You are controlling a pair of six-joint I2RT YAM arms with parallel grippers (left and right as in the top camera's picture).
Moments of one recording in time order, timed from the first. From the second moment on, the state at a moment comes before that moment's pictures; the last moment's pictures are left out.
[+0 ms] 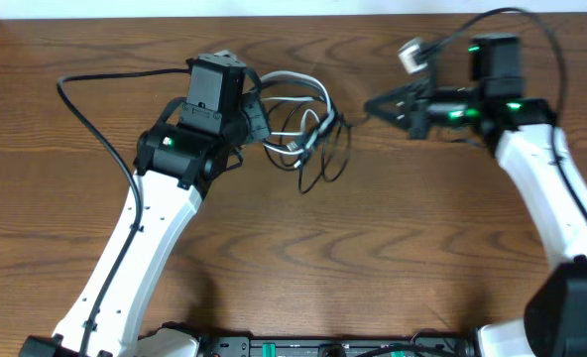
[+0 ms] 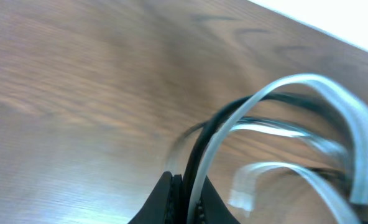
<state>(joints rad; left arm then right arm) -0.33 1.43 1.39 -0.81 -0.07 -0.57 0.07 1.63 1.33 -0.46 -1.20 -0.07</state>
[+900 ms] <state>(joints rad) -0.31 1.47 1.39 -0.45 0.47 -0.49 -0.04 1.57 1.33 -0.81 -0.39 0.13</state>
